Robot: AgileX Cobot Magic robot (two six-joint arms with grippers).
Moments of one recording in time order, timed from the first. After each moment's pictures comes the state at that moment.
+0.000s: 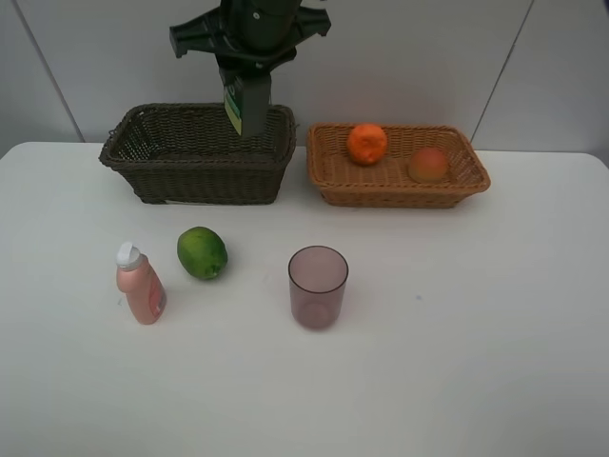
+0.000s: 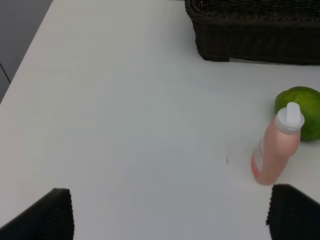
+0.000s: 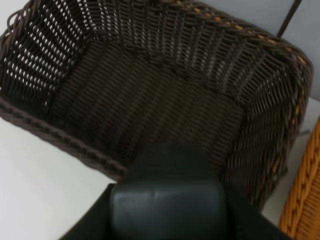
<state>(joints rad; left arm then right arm) -0.01 -0.01 -0.50 0.12 1.06 -0.14 0.77 2.18 -2.17 -0.27 0.98 0.37</state>
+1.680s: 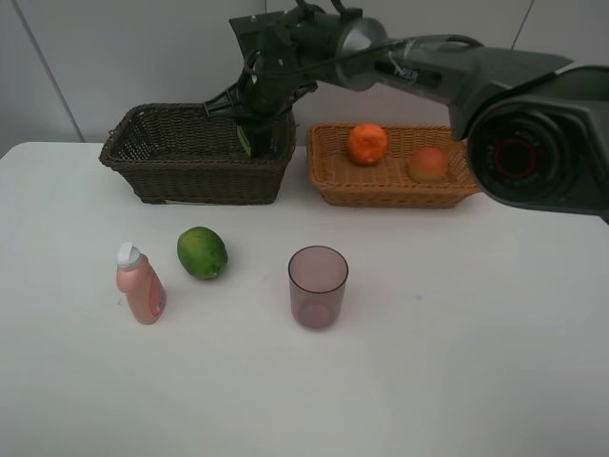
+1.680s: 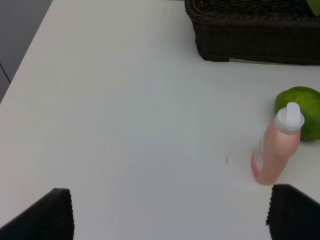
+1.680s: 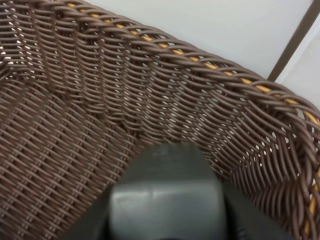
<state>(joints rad) -0.01 -0.01 -0.50 0.12 1.06 -0.14 0.67 2.47 -2.24 -0.37 0.64 0.37</state>
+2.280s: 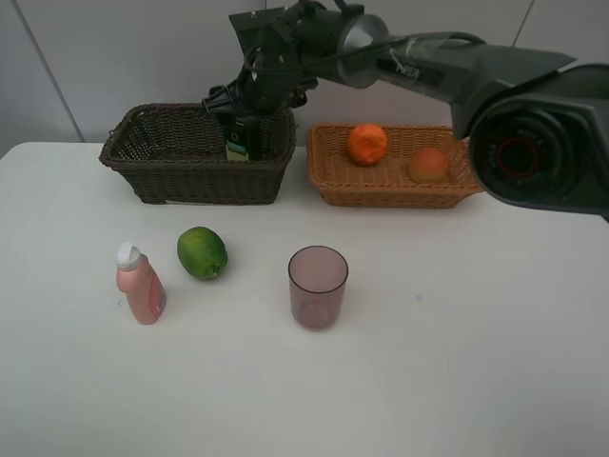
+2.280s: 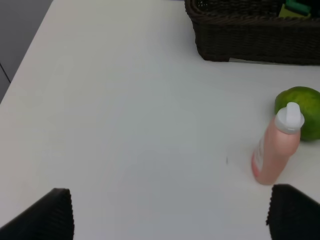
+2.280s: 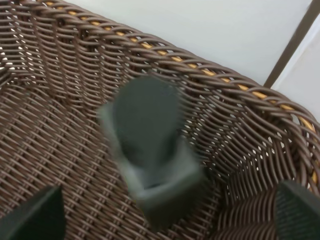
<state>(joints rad) -0.01 -0.01 -0.50 0.12 1.06 -0.14 0.67 2.46 -2.24 -0.37 0.64 0.37</state>
